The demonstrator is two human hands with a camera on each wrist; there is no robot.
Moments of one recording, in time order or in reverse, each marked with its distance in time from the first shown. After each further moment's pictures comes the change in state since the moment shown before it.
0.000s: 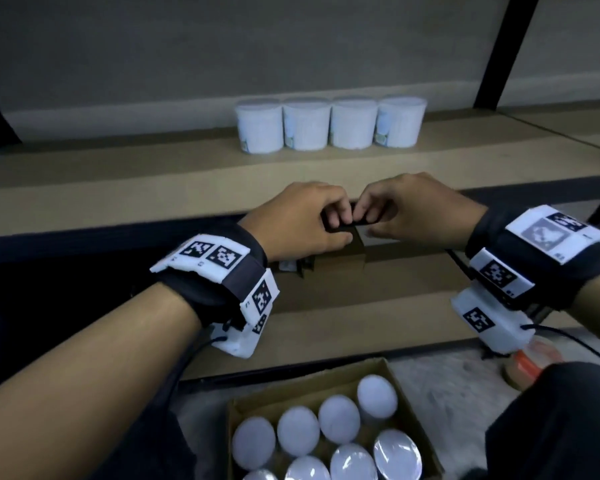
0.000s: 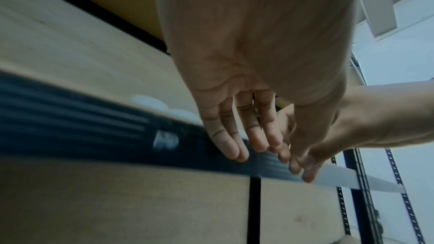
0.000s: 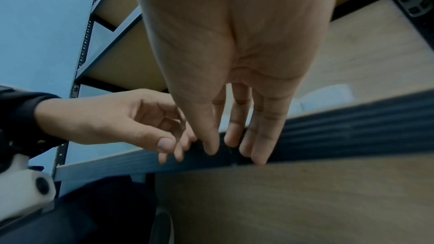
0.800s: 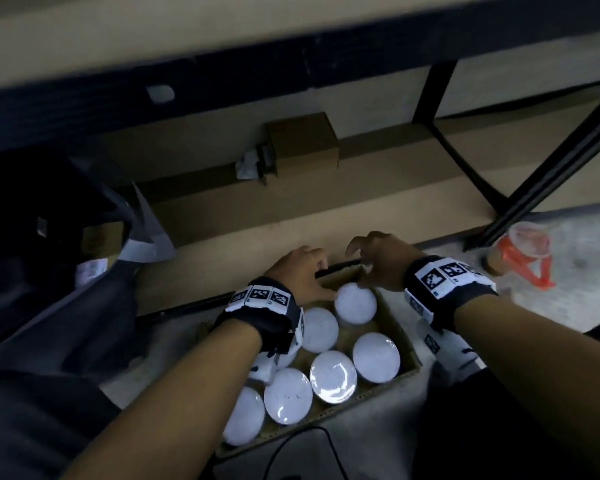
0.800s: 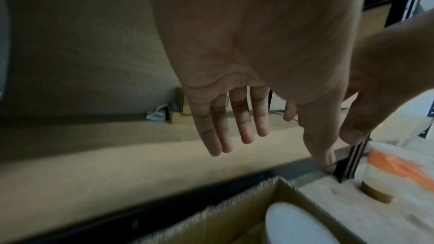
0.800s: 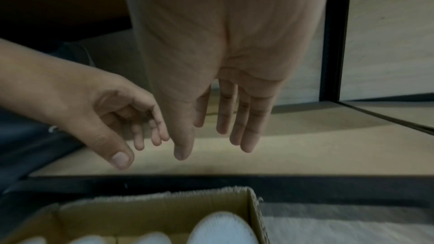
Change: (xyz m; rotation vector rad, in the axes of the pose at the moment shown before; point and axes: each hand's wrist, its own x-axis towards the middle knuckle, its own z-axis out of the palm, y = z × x) left_hand -0.052 -0.079 0.279 -0.172 -0.551 -0.422; right_hand -0.058 0.128 0.247 0.037 -0.528 0.358
